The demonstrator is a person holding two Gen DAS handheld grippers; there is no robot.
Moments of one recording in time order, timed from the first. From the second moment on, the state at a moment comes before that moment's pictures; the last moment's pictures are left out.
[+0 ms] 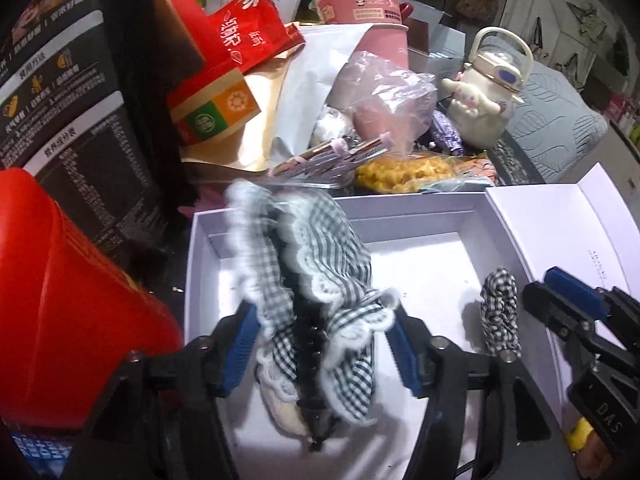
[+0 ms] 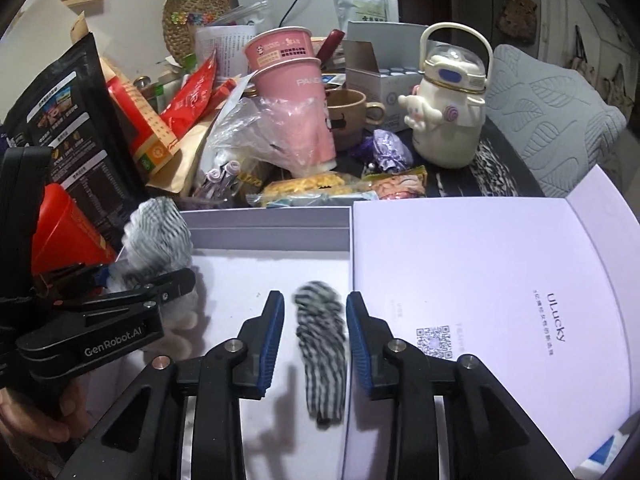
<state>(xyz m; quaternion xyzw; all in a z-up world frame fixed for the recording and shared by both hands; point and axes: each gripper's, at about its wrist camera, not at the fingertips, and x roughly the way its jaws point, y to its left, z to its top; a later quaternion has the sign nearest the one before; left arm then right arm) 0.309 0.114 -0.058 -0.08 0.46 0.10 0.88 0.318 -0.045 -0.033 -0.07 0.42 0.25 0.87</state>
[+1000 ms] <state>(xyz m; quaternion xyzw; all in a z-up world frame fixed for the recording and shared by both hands) 0.215 0.084 0.051 -0.05 0.33 0.07 0.94 0.244 -0.070 0.057 -0.07 0.34 0.25 0.90</state>
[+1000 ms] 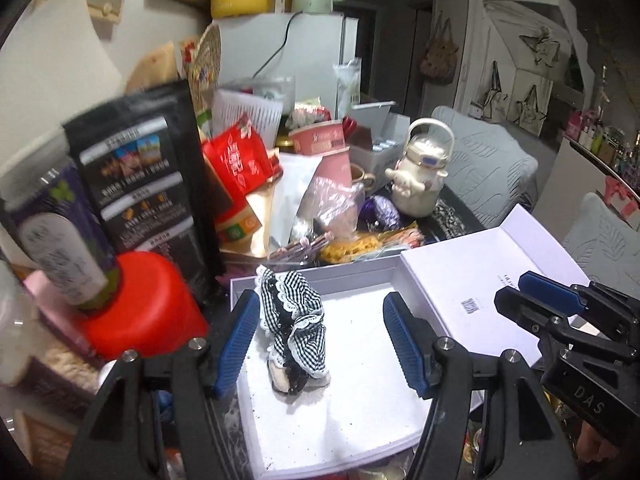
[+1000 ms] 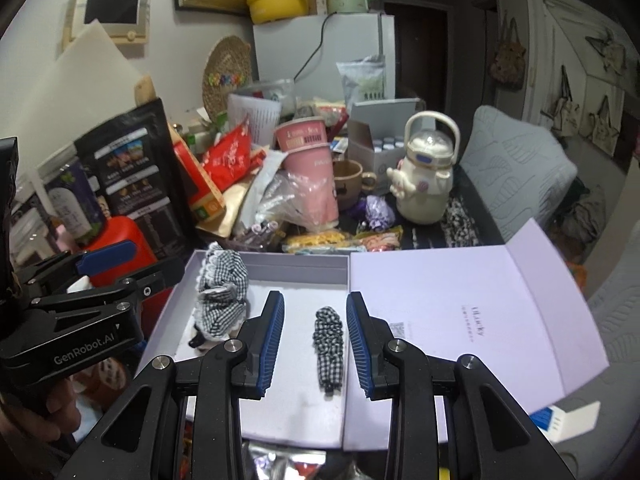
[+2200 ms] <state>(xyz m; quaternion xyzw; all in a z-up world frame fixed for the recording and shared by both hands) 0.039 0.042 0.110 -0.02 0.25 0.05 0.97 0.064 -0.133 0.124 -0.05 0.23 0.26 0.94</state>
